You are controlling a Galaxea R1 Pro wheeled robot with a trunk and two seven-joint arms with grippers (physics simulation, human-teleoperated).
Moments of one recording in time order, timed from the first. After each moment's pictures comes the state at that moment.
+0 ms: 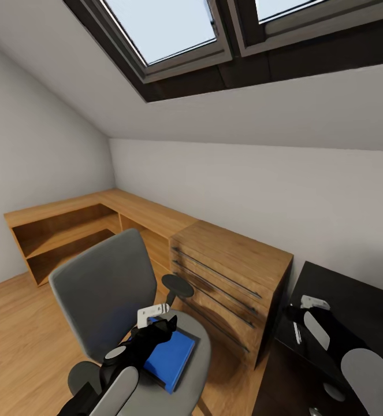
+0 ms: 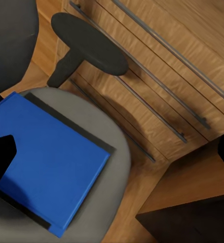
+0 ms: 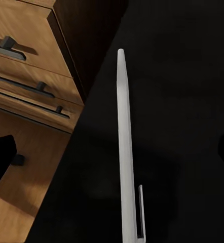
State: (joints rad) left arm -0.26 0.11 -0.60 -1.57 0.84 0.40 0.67; right arm -0.73 -0.27 0.18 -0.48 -0.53 0.39 -0.17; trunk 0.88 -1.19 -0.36
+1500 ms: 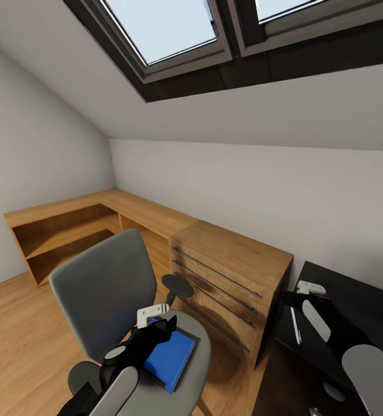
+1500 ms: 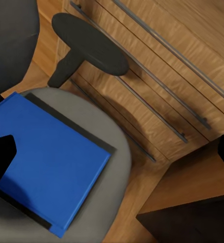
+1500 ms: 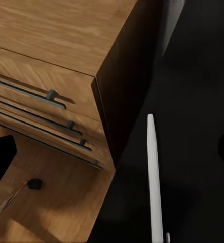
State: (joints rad) left arm -0.26 0.11 -0.60 -1.57 0.84 0.40 0.67; right arm -0.72 -0.28 0.17 -0.65 -0.53 0.42 -0.17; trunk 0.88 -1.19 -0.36
